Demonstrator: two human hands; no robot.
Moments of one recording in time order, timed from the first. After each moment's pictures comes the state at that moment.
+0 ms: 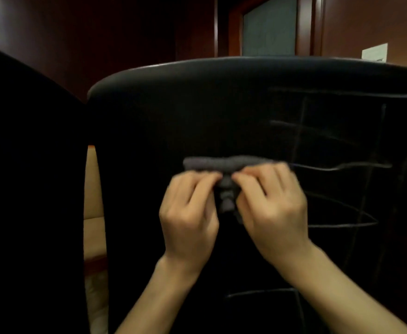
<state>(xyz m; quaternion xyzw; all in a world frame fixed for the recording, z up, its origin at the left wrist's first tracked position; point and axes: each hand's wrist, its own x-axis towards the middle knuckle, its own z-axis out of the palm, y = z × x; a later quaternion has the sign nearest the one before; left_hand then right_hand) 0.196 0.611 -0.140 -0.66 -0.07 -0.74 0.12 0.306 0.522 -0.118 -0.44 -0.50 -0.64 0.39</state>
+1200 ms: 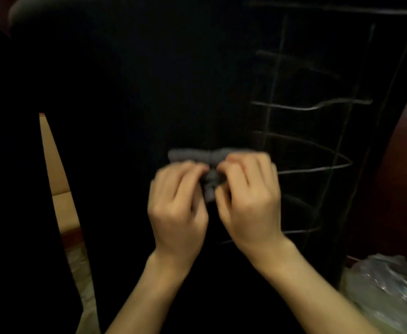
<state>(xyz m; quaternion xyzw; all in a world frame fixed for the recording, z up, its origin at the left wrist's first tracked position) 0.210 0.603 -0.204 -0.68 -0.10 -0.72 0.08 0.303 0.523 -0.185 -0.51 -0.50 -0.54 0.44</state>
